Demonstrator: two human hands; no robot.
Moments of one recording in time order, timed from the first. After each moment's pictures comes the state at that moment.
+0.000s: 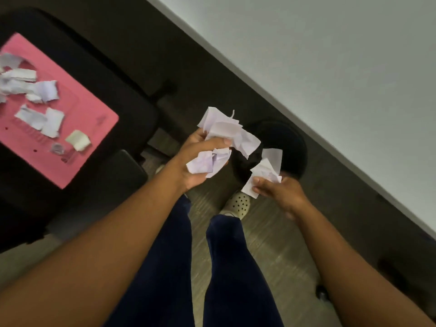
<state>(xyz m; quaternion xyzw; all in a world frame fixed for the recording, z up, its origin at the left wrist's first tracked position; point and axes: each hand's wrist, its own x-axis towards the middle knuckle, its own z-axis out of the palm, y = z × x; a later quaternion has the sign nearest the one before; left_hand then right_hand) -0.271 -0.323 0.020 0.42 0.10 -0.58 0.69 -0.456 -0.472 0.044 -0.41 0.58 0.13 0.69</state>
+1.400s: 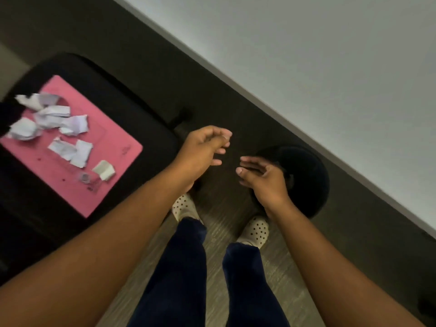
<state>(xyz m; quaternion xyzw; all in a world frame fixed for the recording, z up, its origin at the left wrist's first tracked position) -0.202 -0.324 0.071 0.75 -0.03 -0.45 0.49 -0.350 -0.434 0.024 -0.55 0.47 0.03 0.69</state>
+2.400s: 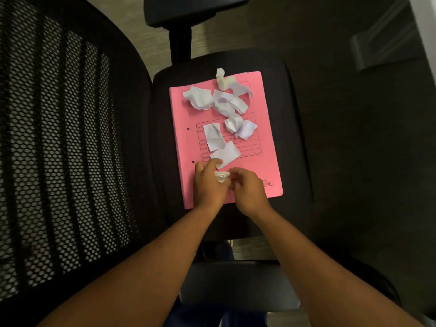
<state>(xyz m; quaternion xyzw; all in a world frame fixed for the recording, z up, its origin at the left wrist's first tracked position) -0.094 -0.057 -0.035 0.85 0.29 -0.14 0.42 -0.082 -0.166 -0.012 -0.81 0.11 0.32 0.47</state>
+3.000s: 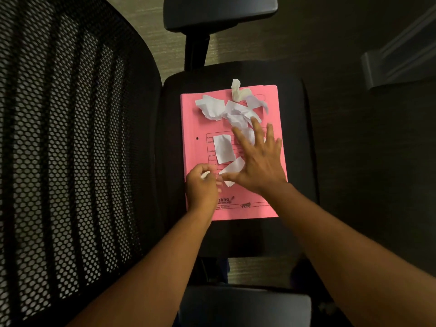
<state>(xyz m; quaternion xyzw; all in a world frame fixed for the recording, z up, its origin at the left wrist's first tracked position) -0.067 -0.032 -0.030 0.66 0.49 -0.06 0.57 0.014 -0.160 -0.038 -0.95 -0.17 0.21 0.14</state>
